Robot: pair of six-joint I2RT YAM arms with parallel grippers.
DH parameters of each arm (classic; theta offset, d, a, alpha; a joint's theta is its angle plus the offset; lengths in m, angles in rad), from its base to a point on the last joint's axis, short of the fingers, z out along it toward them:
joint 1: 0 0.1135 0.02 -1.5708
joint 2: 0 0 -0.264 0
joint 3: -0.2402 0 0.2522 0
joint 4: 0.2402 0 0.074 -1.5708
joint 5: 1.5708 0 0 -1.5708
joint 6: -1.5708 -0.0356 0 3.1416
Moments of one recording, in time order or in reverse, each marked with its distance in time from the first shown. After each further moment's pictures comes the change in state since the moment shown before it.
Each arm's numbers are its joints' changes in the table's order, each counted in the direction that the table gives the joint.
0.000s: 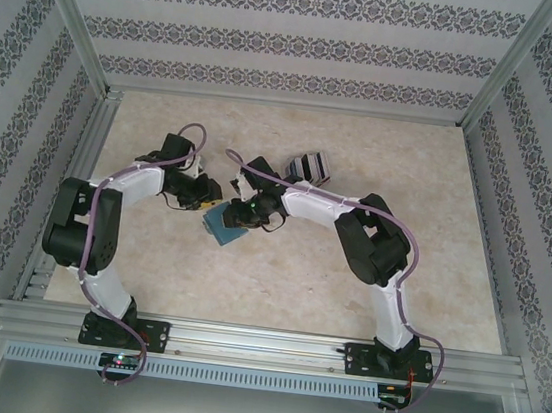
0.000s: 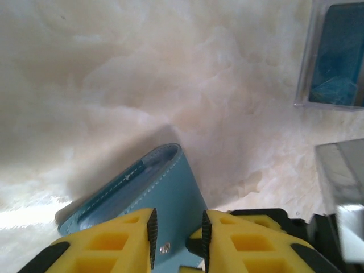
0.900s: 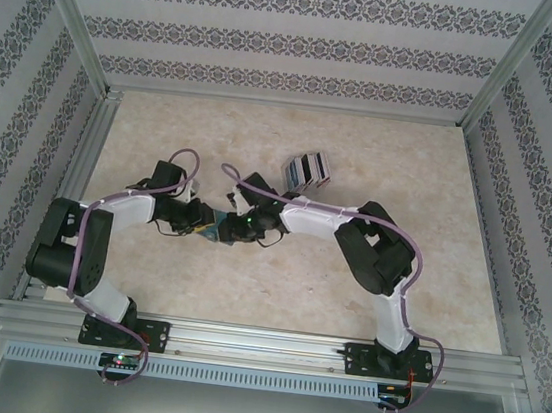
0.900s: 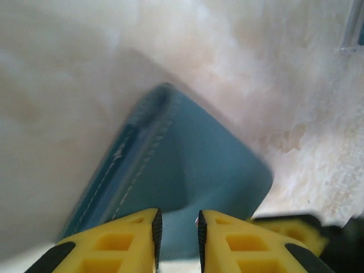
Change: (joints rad) left arm 0.001 -0.169 0.304 -0.143 -0.005 0.009; right arm 0.053 -0.066 0.154 -0.151 0.009 -0.099
